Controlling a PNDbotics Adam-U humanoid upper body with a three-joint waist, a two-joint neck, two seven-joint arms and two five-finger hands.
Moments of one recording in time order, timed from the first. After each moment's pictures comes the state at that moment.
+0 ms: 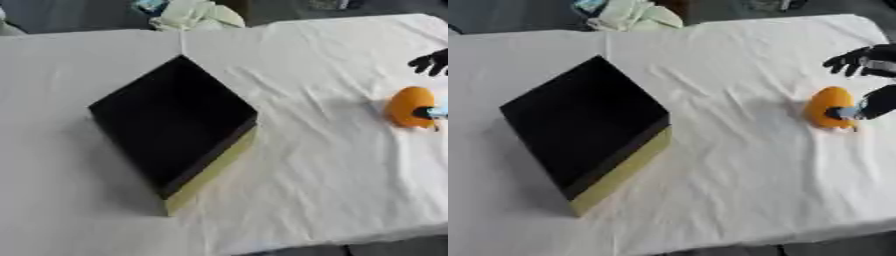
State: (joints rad) left arm -0.23 0.26 0.35 -1.91 -0.16 -0.21 0.38; right arm -0.45 -1.01 0.09 -1.39 0.54 -0.21 0.59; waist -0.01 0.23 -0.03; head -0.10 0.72
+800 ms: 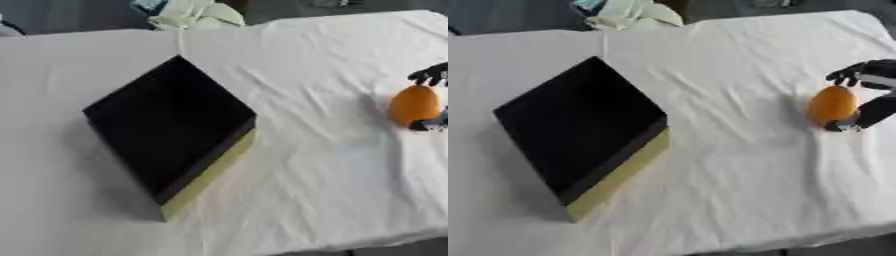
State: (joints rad) left arm -0.24 0.26 0.35 -1.90 -0.15 -0.21 0.37; right arm -0.51 -0.96 0.11 -1.20 0.75 -0.24 0.53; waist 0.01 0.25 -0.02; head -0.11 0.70
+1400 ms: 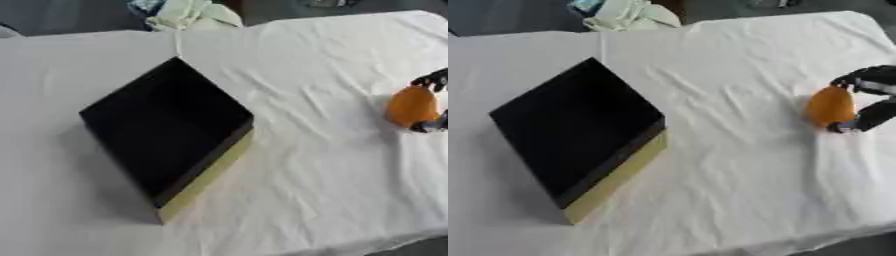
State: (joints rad) left arm -0.24 0.26 0.35 -1.90 -0.15 -0.22 0.37; right arm -0.54 -0.94 0.11 -1.14 0.79 -0.26 0.53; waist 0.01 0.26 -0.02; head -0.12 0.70
